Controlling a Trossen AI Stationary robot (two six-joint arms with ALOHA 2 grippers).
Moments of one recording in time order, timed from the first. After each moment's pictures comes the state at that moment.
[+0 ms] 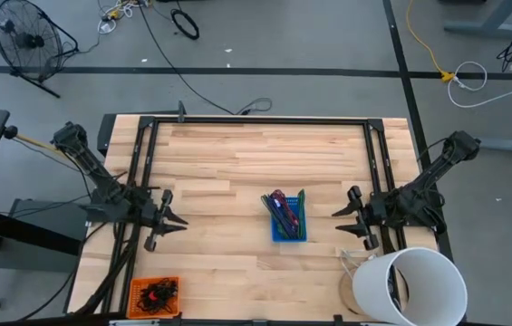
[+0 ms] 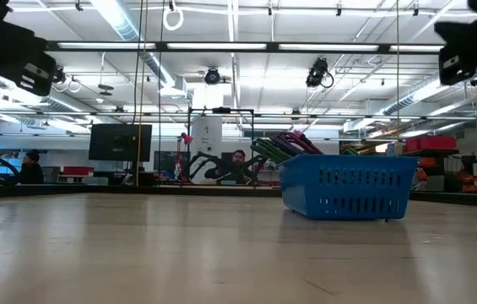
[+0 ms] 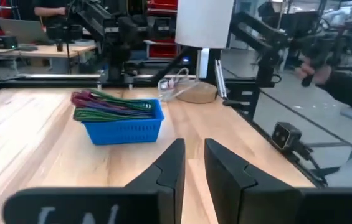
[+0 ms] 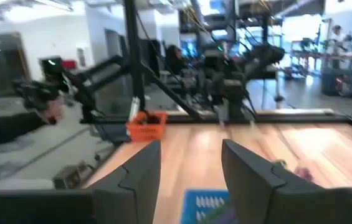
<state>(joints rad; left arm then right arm) -0.83 0.38 0.01 0.34 -0.67 -0.12 0.73 0.43 0.02 0.53 0.51 0.00</state>
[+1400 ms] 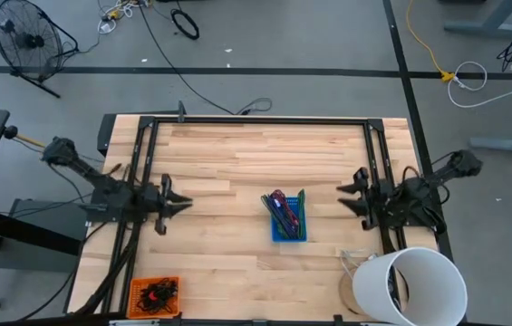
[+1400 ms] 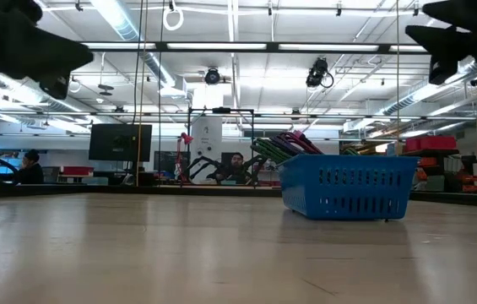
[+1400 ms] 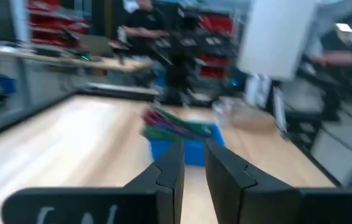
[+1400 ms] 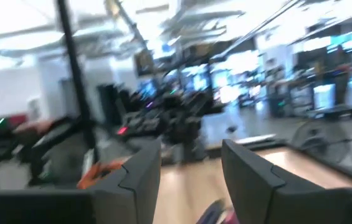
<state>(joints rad) -0.60 0.27 0.01 0.29 -0.66 -0.12 0.52 0.17 0.02 0.43 0.50 0.02</state>
